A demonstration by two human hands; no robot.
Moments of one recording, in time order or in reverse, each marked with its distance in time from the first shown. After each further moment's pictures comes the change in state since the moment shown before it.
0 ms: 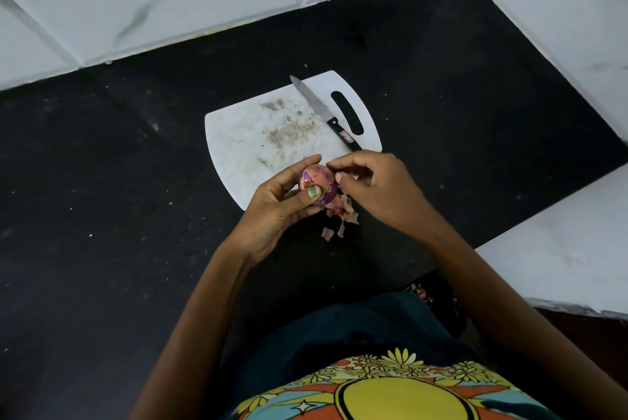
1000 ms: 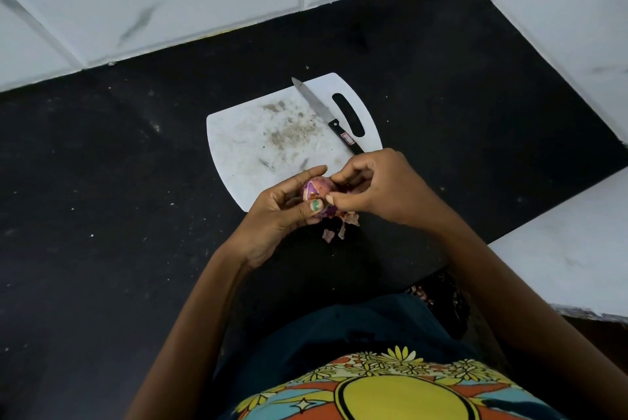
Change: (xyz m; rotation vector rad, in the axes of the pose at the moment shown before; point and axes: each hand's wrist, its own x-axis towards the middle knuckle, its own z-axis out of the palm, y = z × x) left_hand -0.005 -0.001 -0.003 0.059 -0.060 -0.037; right_hand 0.003 -0.008 -0.012 -0.025 -0.159 -0.044
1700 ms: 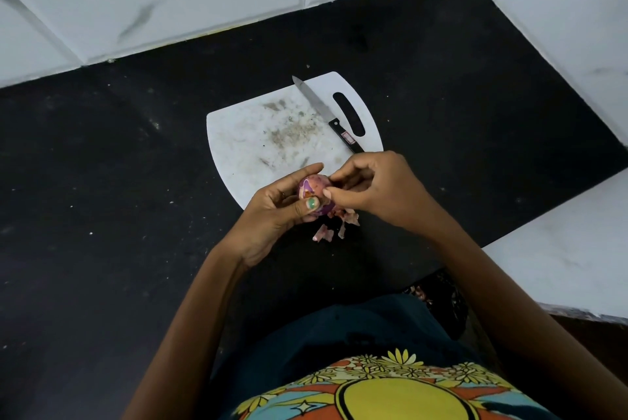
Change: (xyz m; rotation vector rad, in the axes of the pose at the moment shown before) left_hand -0.001 0.000 -0.004 -0.013 0.006 0.018; right_hand -0.002 0.003 0.006 0.078 0.054 -0.015
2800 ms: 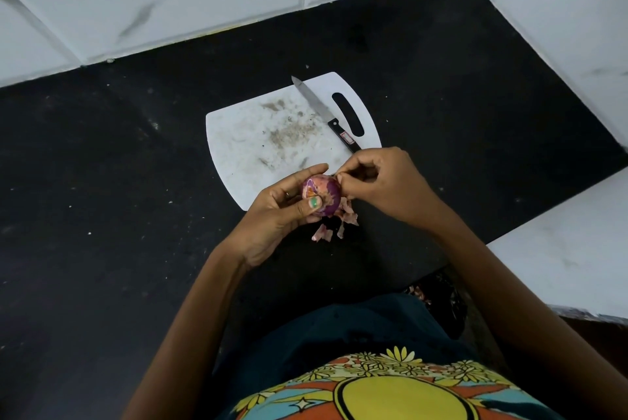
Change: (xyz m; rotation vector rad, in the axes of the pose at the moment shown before) left_hand 0.002 -0.002 0.003 -0.049 -0.044 0.004; right_hand 0.006 0.010 -0.005 -0.111 0.055 -0.050
